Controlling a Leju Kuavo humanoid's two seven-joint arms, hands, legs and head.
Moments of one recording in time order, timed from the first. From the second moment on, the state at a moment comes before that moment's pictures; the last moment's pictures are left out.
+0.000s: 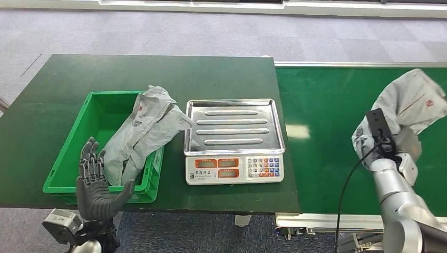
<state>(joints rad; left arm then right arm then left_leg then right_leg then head) 0.08 -0.15 -0.02 -1.51 0.00 0.12 -0.65 -0.71 -0.34 -0.20 -0.32 0.79 -0.42 -0.03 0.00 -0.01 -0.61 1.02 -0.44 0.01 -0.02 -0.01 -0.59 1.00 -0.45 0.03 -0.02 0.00</state>
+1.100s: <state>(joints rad) -0.05 -0.17 -0.02 -1.45 -0.03 0.09 -0.65 -0.98 0.27 0.24 -0.44 0.97 0.15 -0.40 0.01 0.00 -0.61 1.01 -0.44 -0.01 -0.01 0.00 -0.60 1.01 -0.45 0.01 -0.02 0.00</state>
